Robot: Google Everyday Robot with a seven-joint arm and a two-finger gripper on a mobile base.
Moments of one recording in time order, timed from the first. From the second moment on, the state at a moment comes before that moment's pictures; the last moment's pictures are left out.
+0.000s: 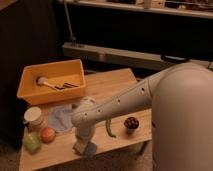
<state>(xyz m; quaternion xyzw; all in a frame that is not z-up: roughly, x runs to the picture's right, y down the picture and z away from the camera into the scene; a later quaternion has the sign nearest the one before) -0.104 0.273 0.740 -0.39 0.05 0.27 0.88</state>
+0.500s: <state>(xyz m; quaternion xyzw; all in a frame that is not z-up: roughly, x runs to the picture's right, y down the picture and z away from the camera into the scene) -0.068 0.221 0.798 -0.37 0.08 0.31 0.87</state>
